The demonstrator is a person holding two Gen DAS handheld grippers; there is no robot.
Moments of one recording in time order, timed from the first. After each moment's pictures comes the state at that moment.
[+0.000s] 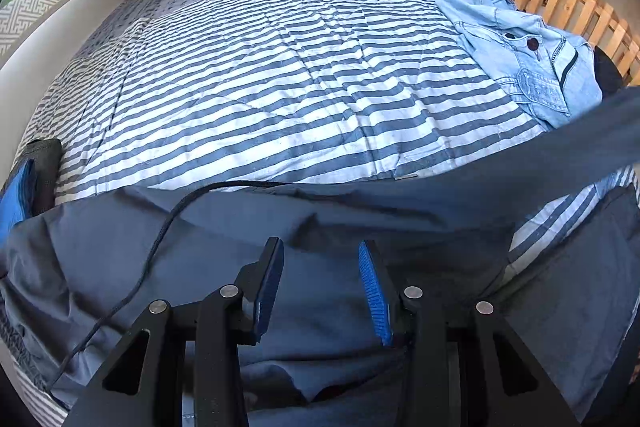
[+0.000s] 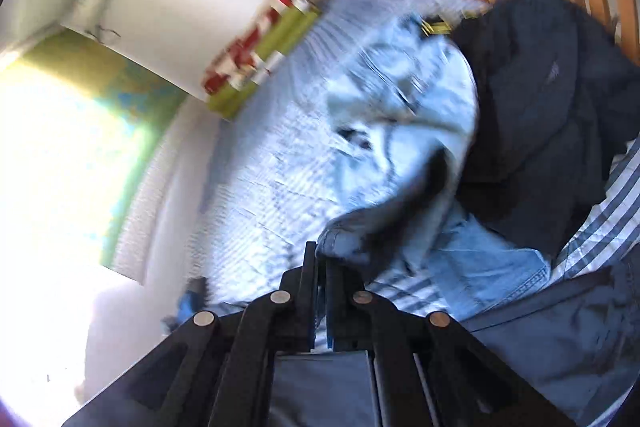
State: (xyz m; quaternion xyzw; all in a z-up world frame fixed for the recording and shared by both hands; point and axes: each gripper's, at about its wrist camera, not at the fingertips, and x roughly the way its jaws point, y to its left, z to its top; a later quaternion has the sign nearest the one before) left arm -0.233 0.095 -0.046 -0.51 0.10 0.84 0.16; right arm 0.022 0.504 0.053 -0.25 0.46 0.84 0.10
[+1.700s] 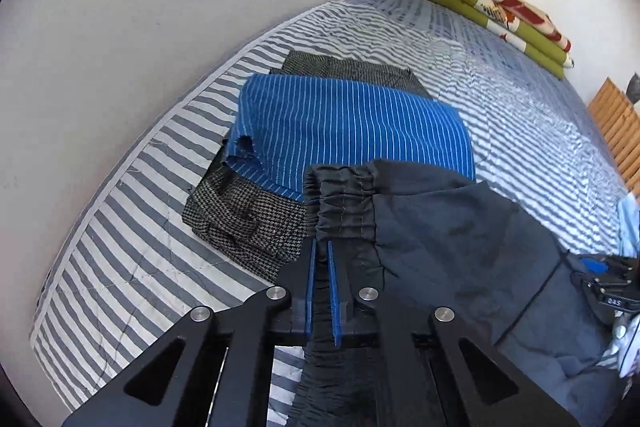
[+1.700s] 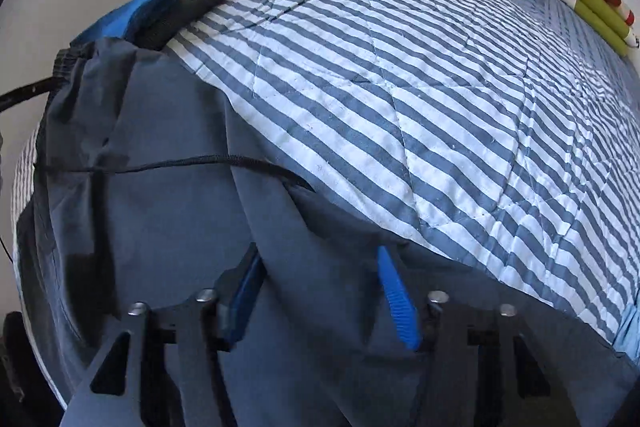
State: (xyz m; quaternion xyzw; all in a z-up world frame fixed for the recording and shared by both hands) left arm -0.205 -0.297 -0.023 -0.45 -0.14 0.87 -0.13; right arm -0.361 0.196 -0.105 -0.56 -0.03 0.82 -0.13
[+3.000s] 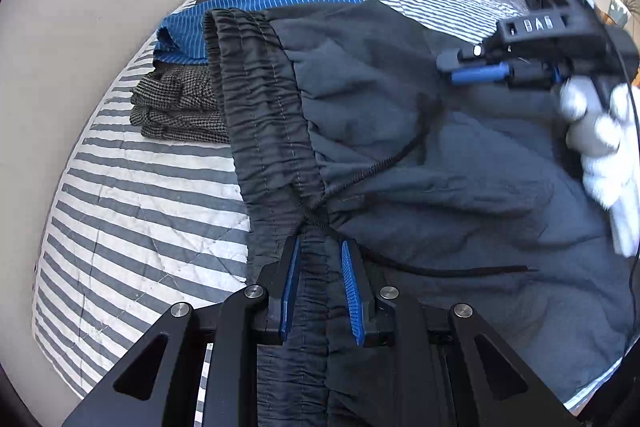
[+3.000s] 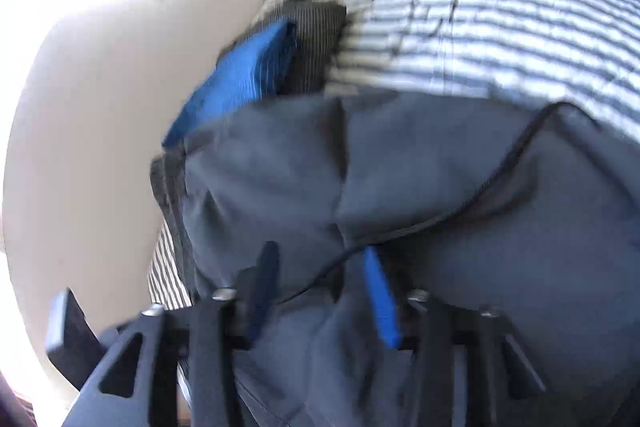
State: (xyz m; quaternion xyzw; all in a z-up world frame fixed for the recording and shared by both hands) left arm -0.108 -0.213 -0.079 -0.52 -0.02 0.85 -0.02; right arm -0.385 0.065 -0.103 -0.53 0.25 0.78 -0.22
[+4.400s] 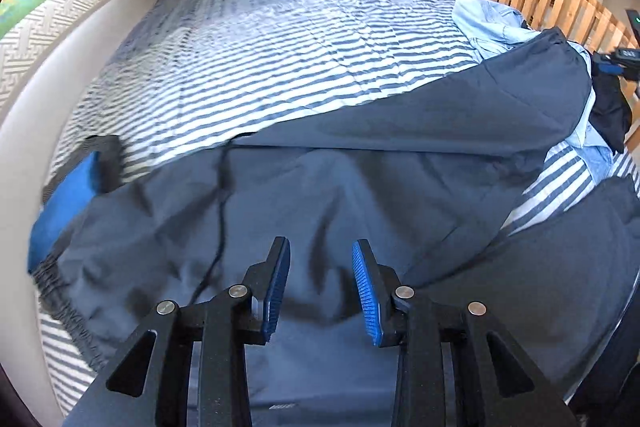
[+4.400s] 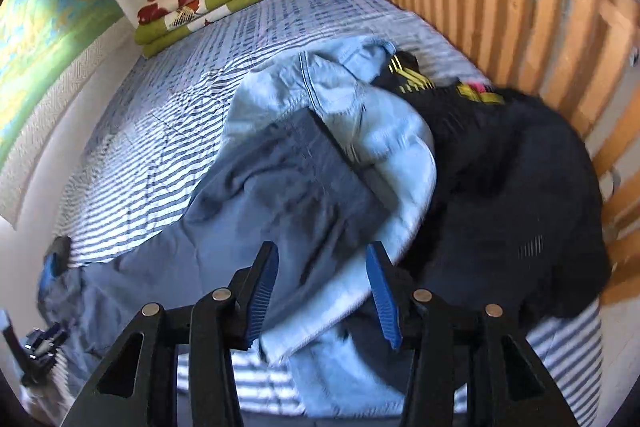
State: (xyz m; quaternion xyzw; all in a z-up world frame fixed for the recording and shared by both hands) left arm -0.199 0.049 -0.013 -0.50 0.11 0.85 0.13; right arm -0.106 0.591 0.007 -0.44 0.22 0.84 0.23
